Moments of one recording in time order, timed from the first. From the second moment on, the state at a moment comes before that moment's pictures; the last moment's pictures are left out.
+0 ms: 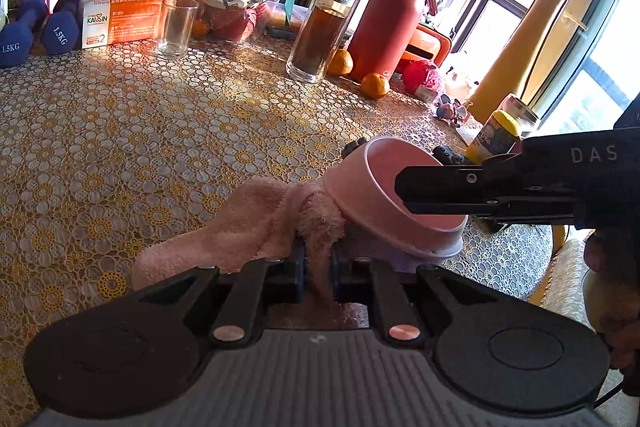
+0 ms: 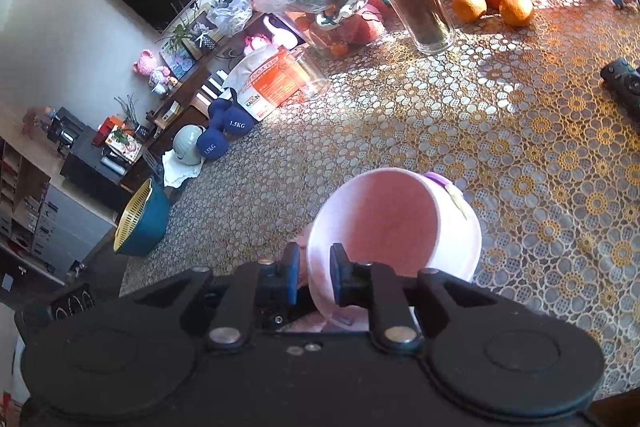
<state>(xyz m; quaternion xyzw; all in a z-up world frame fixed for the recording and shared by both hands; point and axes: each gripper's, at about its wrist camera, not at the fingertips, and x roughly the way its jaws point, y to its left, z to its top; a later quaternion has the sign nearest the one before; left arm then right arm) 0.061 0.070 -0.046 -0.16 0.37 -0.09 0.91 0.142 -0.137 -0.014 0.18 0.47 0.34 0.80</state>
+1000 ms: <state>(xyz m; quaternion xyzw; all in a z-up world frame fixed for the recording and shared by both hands) 0.021 0.081 -0.048 -0.10 0.37 -0.06 0.92 0.094 -0.090 0.002 -0.42 0.32 0.51 0.68</state>
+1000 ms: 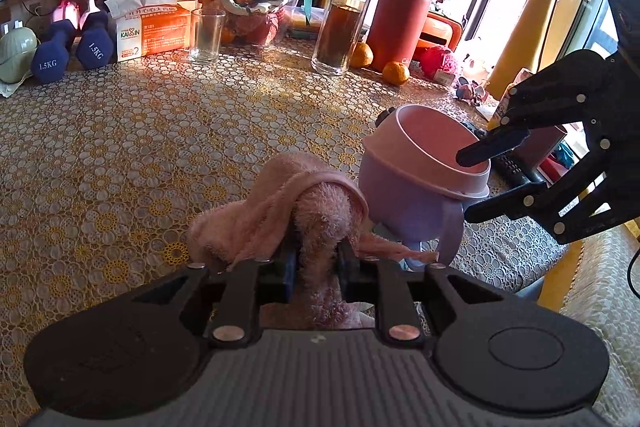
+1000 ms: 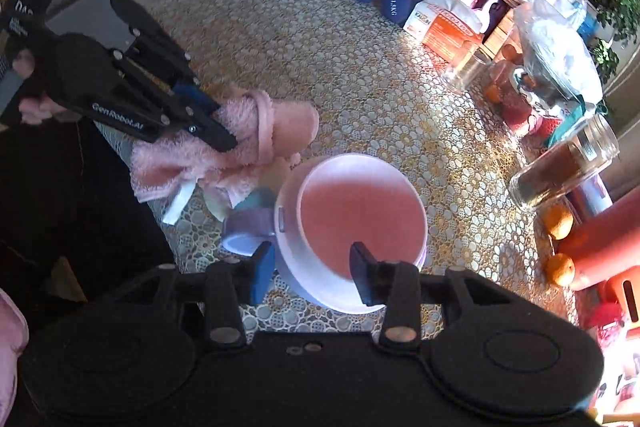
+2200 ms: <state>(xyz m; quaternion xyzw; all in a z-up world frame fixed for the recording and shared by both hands) 0.043 0.024 -0.033 -0.11 0.36 -0.13 0.92 0.152 -0.128 -0.016 0.11 0.49 0.33 0.80</state>
